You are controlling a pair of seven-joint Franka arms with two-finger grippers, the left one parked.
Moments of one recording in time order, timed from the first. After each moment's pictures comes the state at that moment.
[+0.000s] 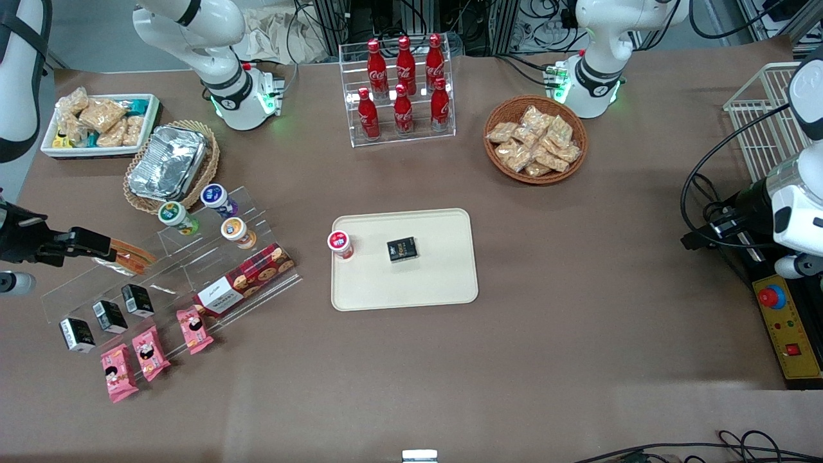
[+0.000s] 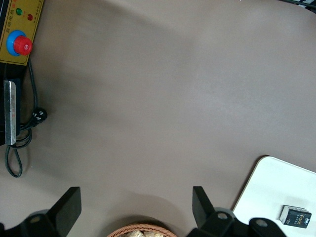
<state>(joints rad) -0.03 0.24 -0.05 -1.37 0.05 1.57 -0.10</state>
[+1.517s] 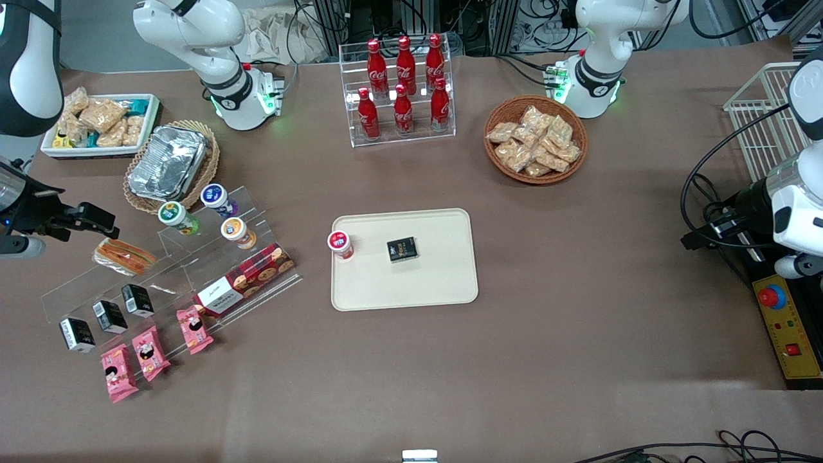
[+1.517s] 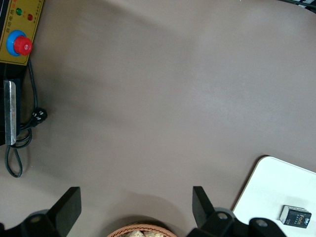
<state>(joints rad) -0.09 -0.02 -0.05 -1.81 0.02 1.80 -0.17</state>
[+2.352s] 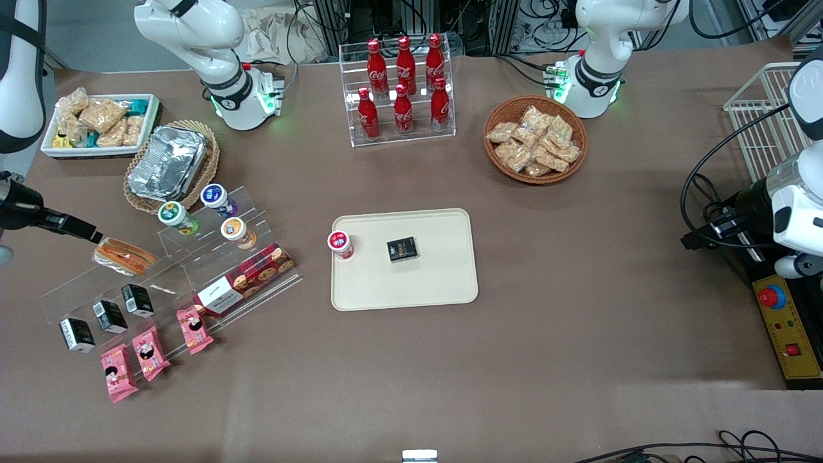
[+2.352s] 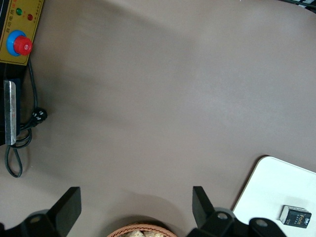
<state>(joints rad) -0.18 0.00 -0.06 -1.86 0.02 1.84 0.15</state>
